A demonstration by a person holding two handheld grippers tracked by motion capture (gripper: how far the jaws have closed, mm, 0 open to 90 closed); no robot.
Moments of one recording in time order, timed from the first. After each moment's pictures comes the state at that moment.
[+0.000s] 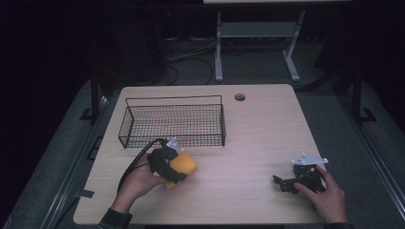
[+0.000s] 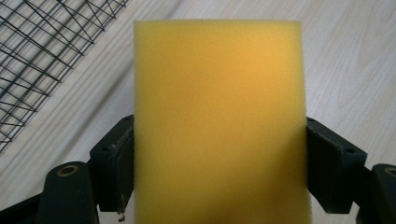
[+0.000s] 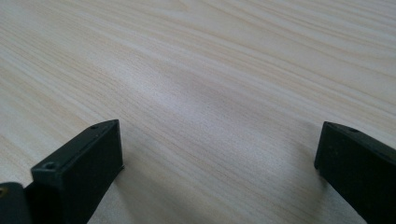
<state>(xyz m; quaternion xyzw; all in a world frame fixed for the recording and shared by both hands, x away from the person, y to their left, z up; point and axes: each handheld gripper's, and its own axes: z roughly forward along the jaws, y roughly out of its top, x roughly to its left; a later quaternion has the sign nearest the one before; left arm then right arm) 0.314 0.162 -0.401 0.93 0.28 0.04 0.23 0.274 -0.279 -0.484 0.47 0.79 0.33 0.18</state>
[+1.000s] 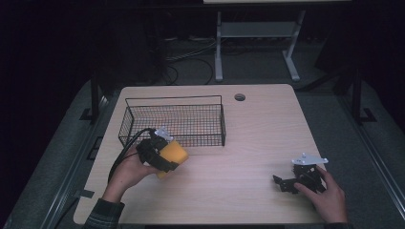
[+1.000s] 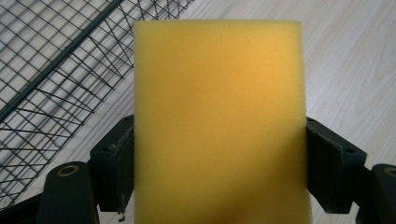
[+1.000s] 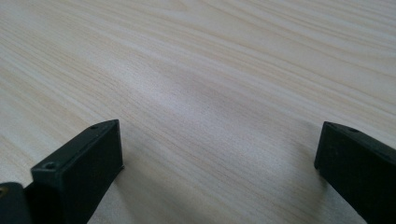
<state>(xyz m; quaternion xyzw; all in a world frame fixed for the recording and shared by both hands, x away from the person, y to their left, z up) 0.332 0.188 -0.377 0.92 0.31 0.05 0.24 0.274 -0.279 -0.484 0.47 0.79 0.33 0.18</state>
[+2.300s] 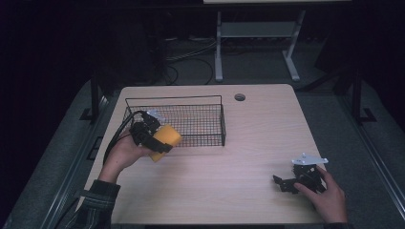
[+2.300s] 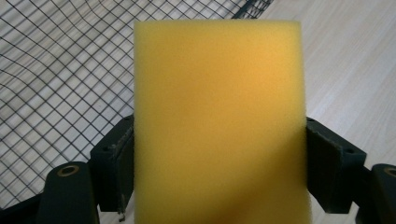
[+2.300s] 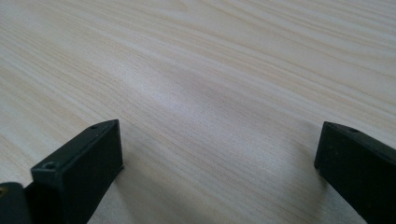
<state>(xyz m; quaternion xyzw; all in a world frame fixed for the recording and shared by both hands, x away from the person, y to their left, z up) 0.372 0.206 -0.351 0.91 0.34 0.07 0.24 0.274 -0.279 -0.484 0.47 0.79 0.33 0.18</state>
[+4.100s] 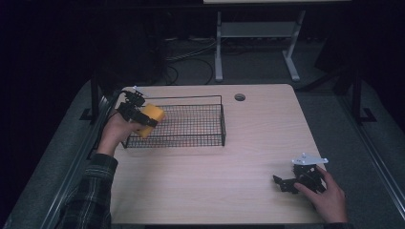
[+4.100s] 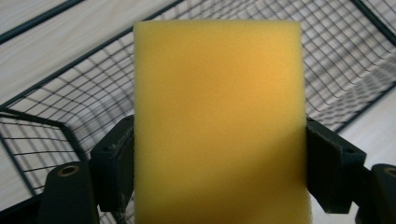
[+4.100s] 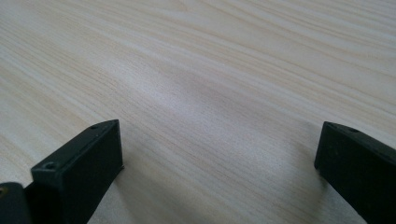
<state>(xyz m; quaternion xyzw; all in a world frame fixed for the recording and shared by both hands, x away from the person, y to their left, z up) 0.447 0.256 -0.347 0.86 0.45 0.10 0.23 0.274 -0.279 -0.484 0.47 0.79 0.33 0.18</state>
